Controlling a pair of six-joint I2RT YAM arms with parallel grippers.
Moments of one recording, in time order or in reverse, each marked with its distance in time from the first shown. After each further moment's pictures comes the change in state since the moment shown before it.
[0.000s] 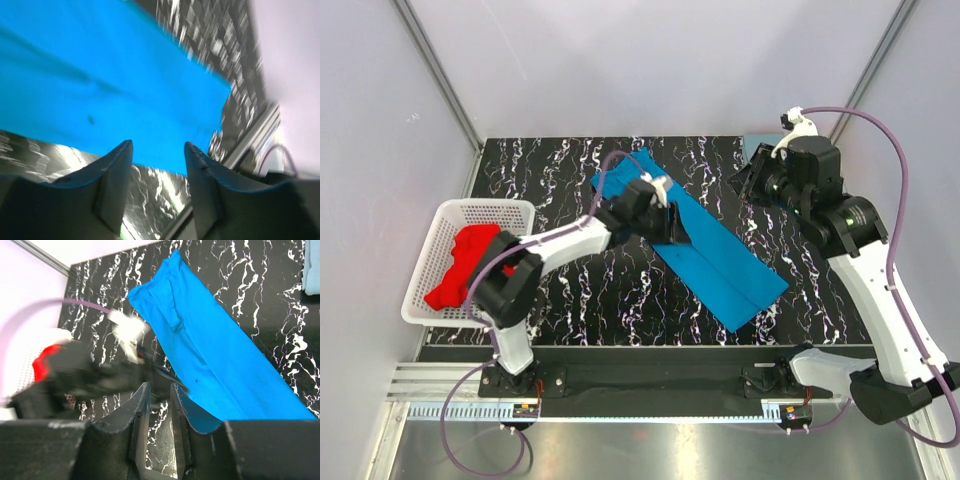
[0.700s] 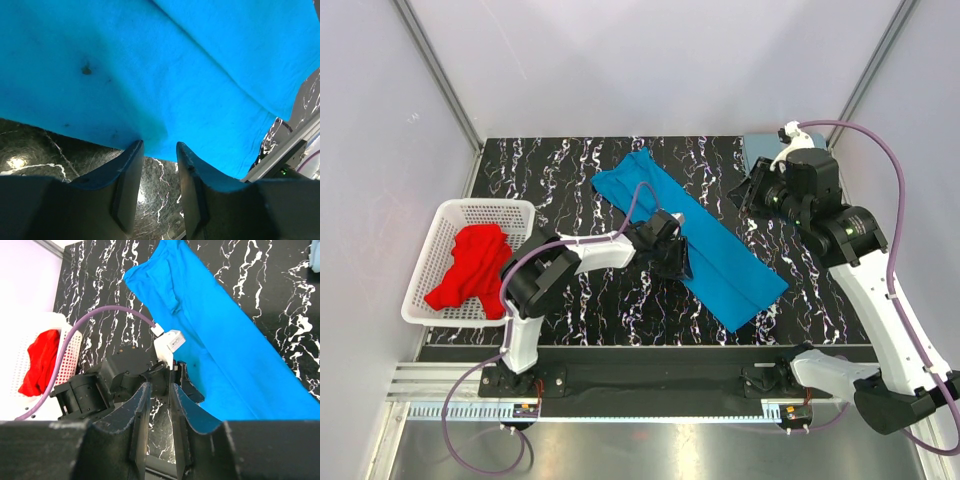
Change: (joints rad) left arm -0.148 0.201 -0.024 -0.050 -0.097 -0.089; right arm -0.001 -0.065 -0.088 -0.018 -0.031 0.006
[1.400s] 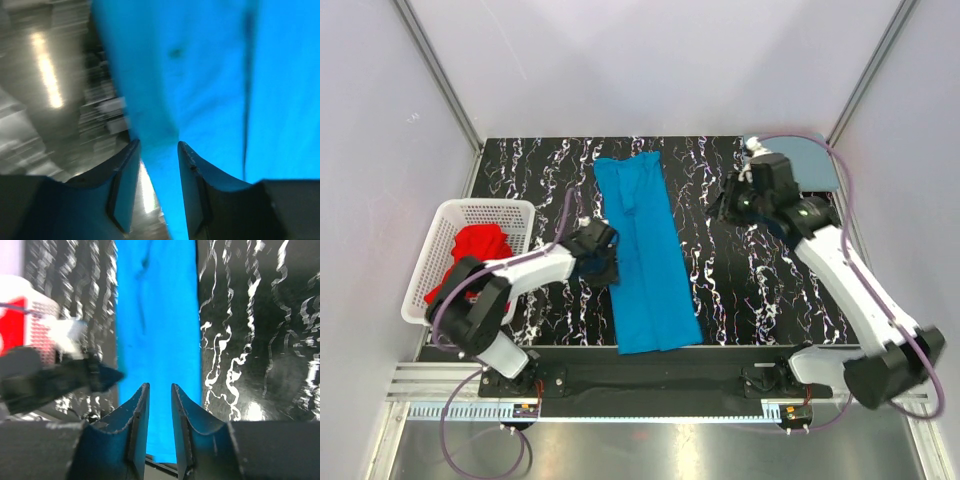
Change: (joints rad) left arm 0.187 -0.402 -0.374 -0.225 -0.267 0.066; right arm -0.001 0.093 -0.157 0.095 -0.090 0.008
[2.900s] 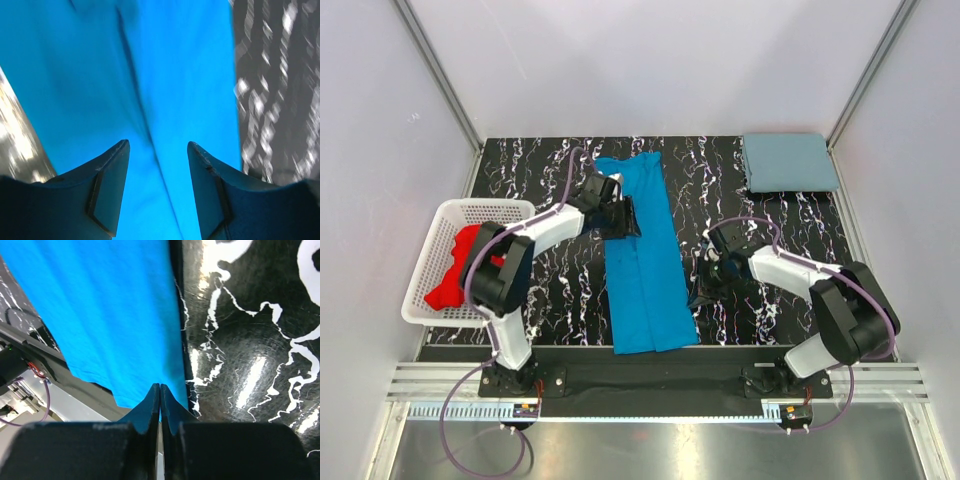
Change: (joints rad) left arm 0.176 0.232 0.346 0.083 0.218 0.143; right arm 0.087 0.293 -0.545 0.245 -0.379 0.081
